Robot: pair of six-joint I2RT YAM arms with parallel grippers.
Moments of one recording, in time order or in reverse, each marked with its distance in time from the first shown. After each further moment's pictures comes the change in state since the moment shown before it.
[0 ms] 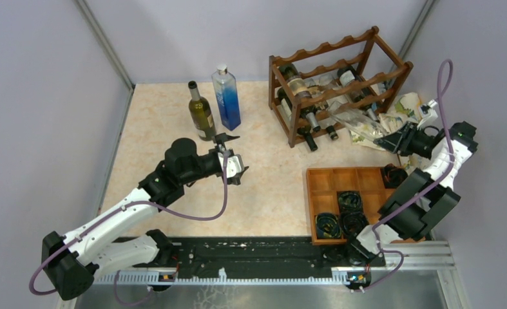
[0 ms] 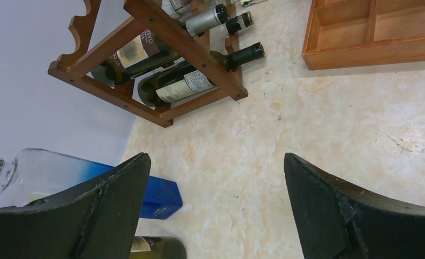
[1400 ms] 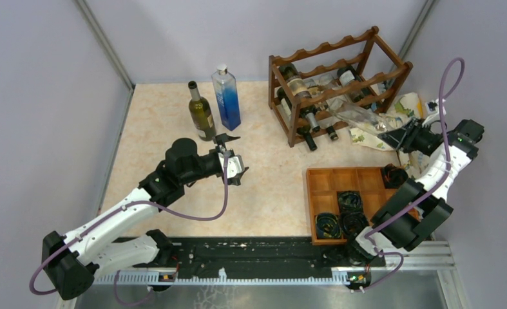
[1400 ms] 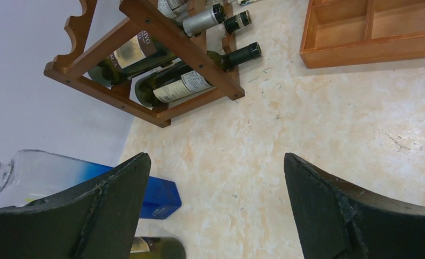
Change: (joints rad) left arm 0.000 0.003 0.000 -0.004 0.005 0.005; right arm -0.018 -0.113 -0.070 0.218 -0.034 0.174
